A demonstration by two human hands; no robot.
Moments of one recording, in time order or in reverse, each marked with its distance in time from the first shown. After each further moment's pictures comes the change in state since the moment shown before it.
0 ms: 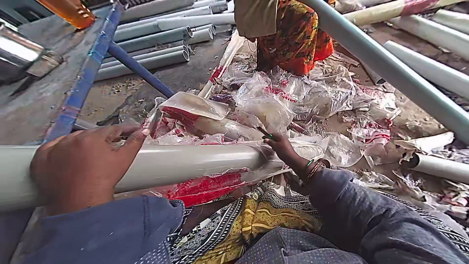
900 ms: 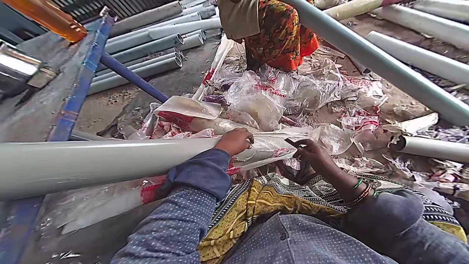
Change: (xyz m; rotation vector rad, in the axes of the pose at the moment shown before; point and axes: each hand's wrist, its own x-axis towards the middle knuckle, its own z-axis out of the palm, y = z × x) left_hand -0.002 0.243 0.109 -0.119 -0.859 0.479; right_hand -0.129 0.028 -0.092 -0.146 0.074 0.108
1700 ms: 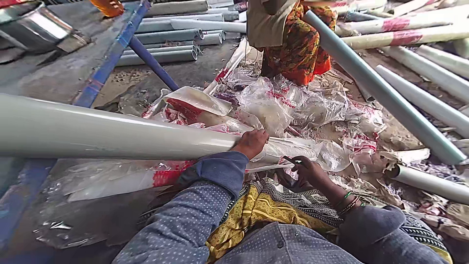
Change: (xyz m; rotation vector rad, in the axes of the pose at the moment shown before) left_hand -0.007 0.013 0.017 0.043 0.293 0.078; right_hand 0.013 0.010 0.023 -0.303 -0.167 -0.063
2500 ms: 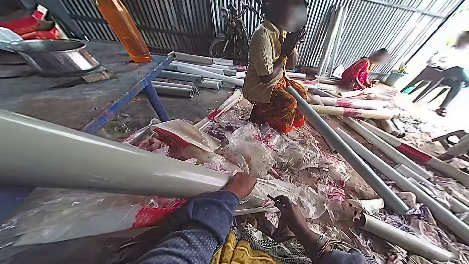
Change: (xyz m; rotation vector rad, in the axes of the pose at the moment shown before) left_hand 0.000 0.004 -0.020 -0.018 -0.300 -0.052; right_hand 0.006 -0.013 0.014 -0.106 0.180 -0.016
